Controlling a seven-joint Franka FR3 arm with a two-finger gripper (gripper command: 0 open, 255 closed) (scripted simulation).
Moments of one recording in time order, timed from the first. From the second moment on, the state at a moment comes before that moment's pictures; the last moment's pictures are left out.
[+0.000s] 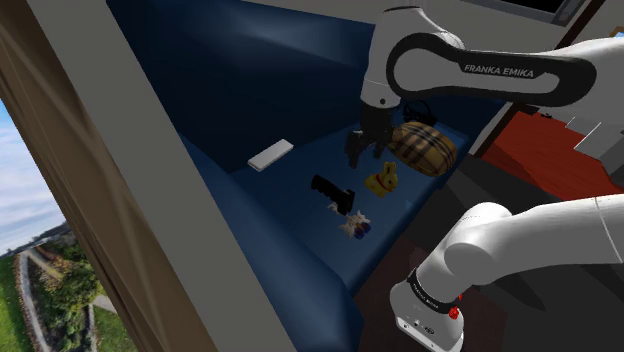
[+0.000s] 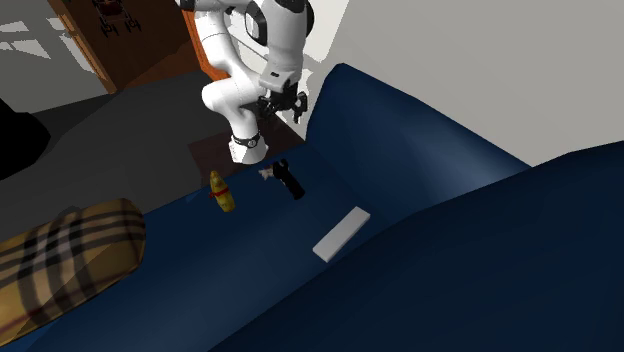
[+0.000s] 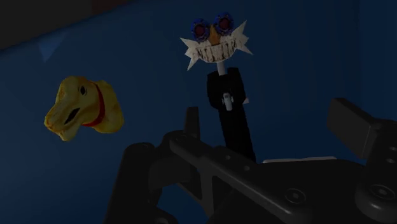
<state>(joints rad) -0.03 -0.64 0.16 -2.43 0.02 1.65 0.26</state>
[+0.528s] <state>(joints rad) -0.09 -0.39 0.25 -2.36 0.07 1.90 0.56</state>
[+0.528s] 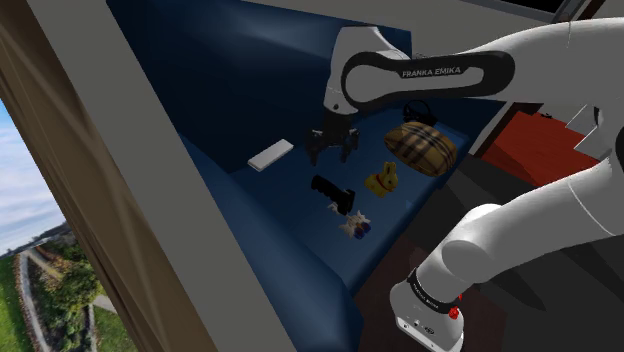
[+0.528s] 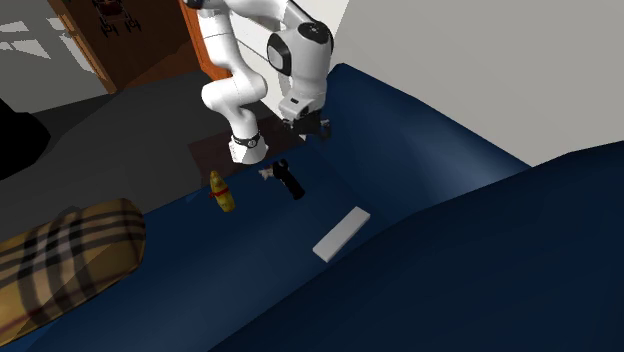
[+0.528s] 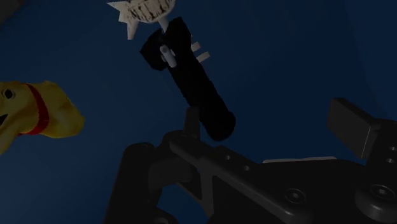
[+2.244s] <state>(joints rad) -0.15 0.36 0.23 -1.86 -0.15 2.30 1.31</state>
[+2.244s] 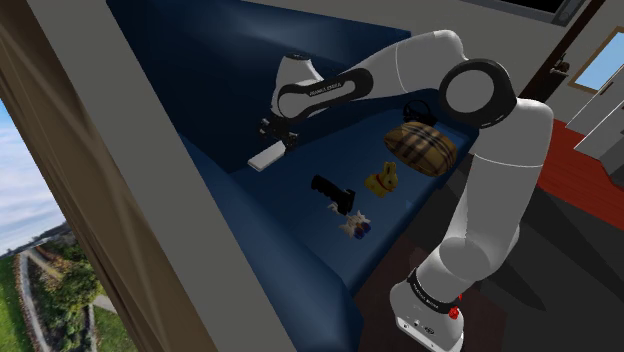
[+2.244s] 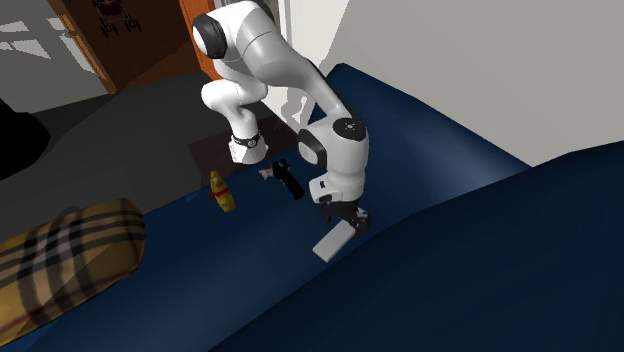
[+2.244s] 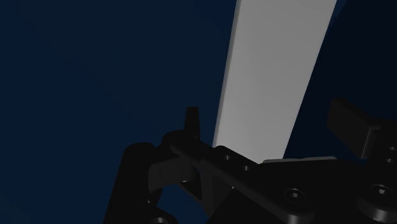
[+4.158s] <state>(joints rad) -0.15 0.33 0.24 -1.82 -0.14 2.23 1.30</state>
